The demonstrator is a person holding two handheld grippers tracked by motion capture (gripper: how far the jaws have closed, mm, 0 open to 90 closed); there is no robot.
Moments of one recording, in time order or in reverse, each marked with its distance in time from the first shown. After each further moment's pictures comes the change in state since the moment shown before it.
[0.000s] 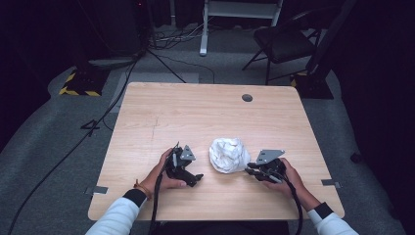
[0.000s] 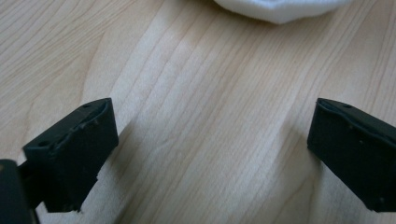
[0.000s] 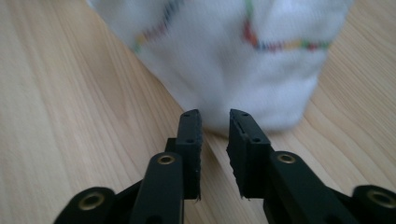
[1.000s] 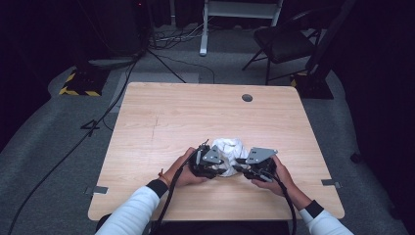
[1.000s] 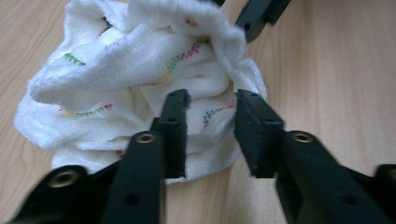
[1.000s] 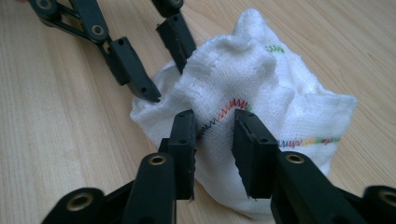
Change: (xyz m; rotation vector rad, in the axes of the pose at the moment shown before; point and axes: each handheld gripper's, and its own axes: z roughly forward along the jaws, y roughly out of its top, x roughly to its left) left arm -0.036 0.063 0.012 -0.081 -0.191 0.313; right arm 0.020 0.038 -0.001 -0.126 0.008 -0.060
